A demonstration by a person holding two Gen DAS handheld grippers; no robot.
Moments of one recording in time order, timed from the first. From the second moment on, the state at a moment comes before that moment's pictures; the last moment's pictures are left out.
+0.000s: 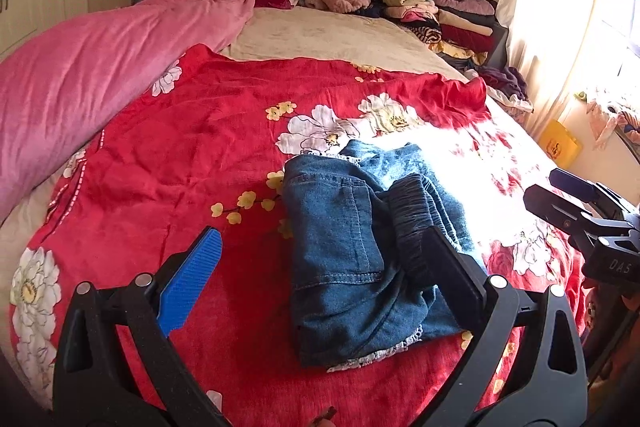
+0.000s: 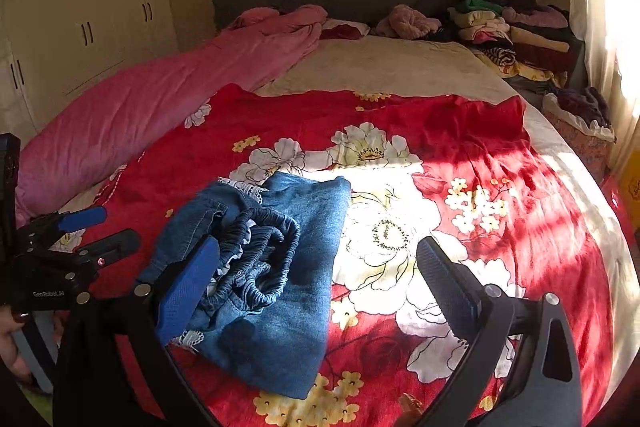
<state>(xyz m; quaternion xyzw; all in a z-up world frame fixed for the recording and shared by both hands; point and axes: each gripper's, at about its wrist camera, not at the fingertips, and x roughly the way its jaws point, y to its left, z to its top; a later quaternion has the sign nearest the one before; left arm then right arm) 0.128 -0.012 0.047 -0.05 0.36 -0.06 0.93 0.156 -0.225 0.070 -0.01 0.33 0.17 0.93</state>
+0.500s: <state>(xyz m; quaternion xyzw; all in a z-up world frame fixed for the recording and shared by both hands) 0.100 -0.017 0.066 -0.04 0.34 -0.06 0.94 0.123 -0.228 0.092 -0.01 0.31 0.18 0.94</state>
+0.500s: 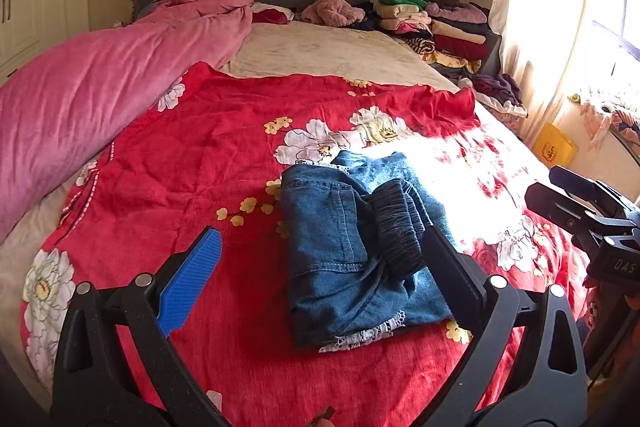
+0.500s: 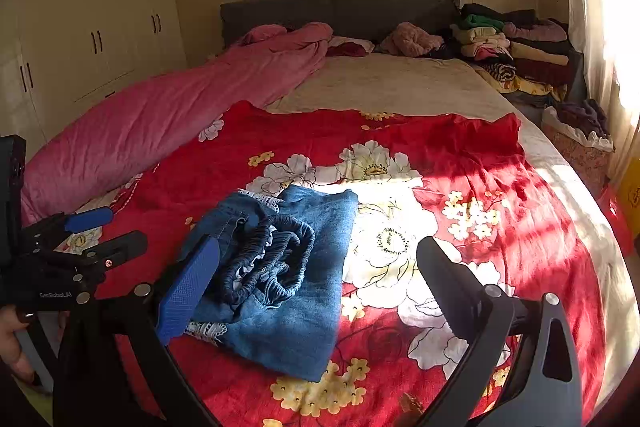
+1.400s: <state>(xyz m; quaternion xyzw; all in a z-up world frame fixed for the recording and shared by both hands) 0.048 -0.020 0.059 -0.03 0.33 -0.07 0.94 0.058 -0.235 0.100 -0.01 0.27 0.18 0.95</state>
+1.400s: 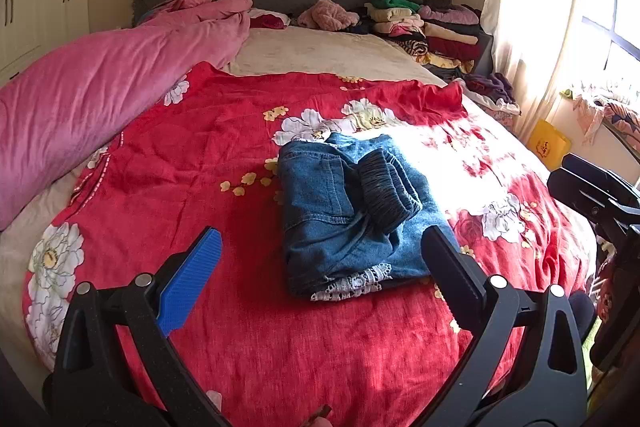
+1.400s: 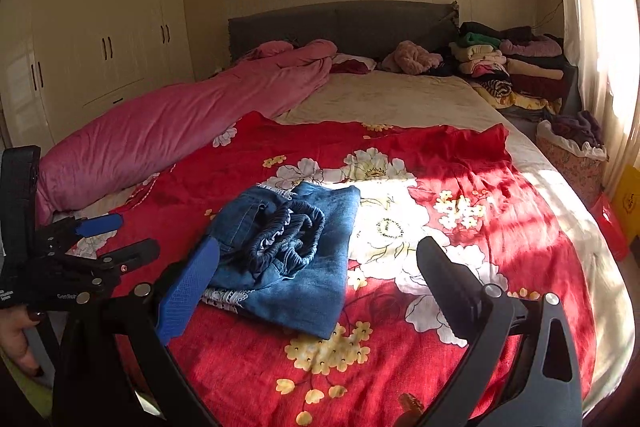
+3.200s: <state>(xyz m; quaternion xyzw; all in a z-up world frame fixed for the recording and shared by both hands) 0.025 -0.017 -0.019 -0.03 0.40 -0.05 0.91 0.036 -0.242 0.002 -0.01 0.36 0.16 0.92</state>
